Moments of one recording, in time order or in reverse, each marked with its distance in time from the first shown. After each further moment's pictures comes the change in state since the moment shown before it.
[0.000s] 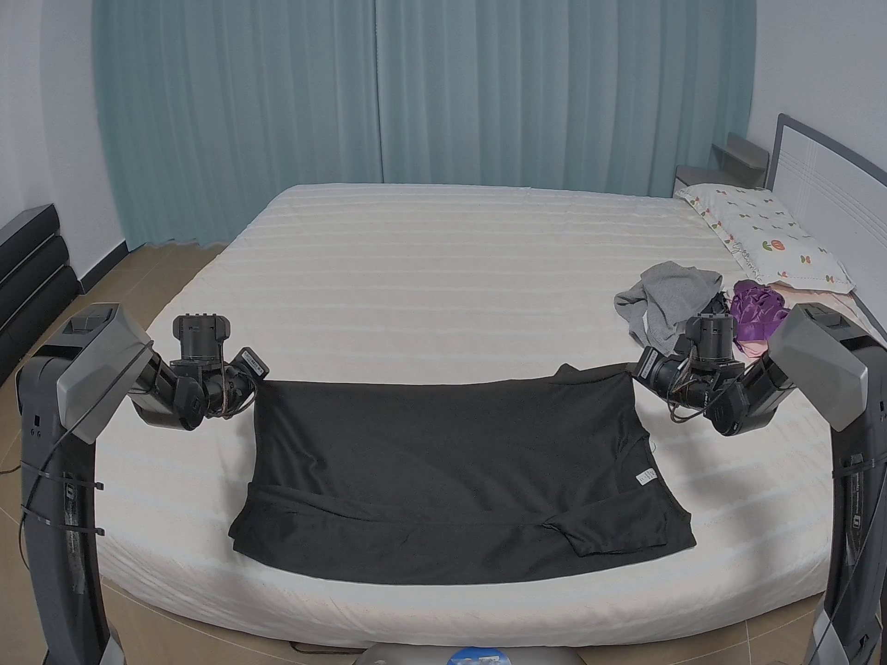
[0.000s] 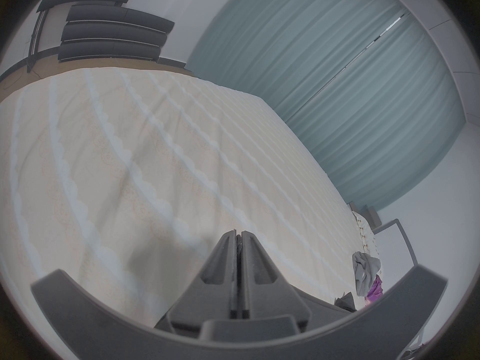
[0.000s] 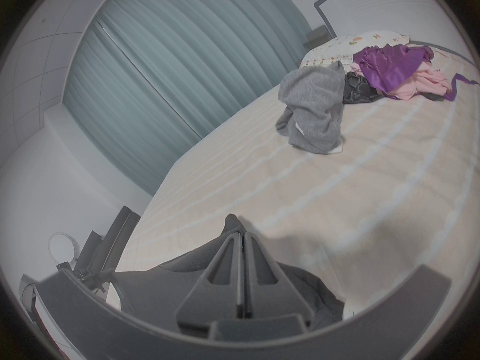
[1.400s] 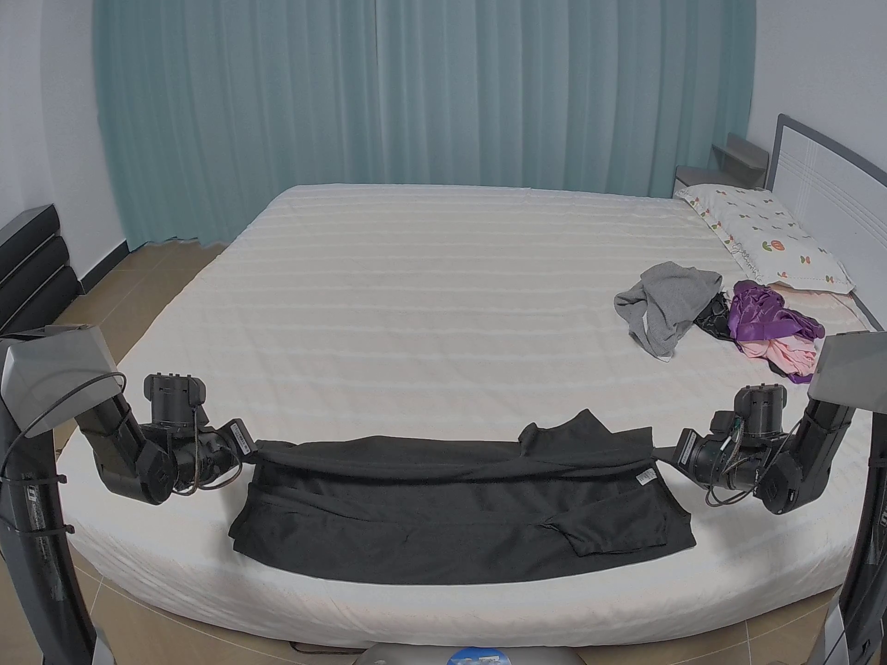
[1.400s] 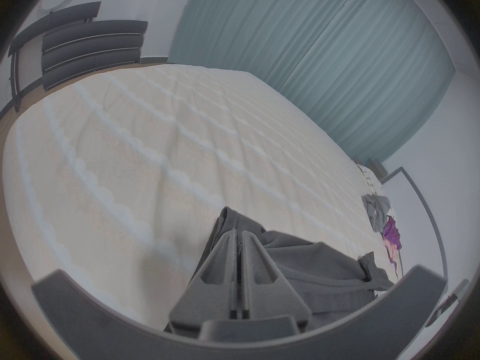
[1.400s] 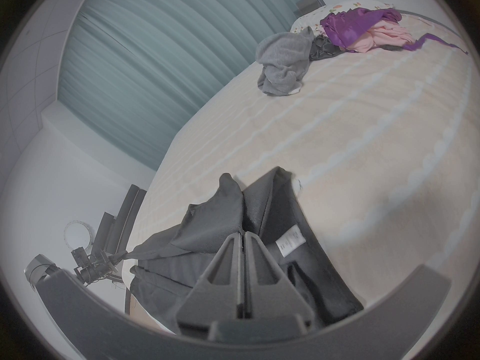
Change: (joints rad) left arm -0.009 -0.207 0.618 -0.279 -0.061 0.226; right arm -0.051 -0.189 0.691 -0.319 0.170 -0.021
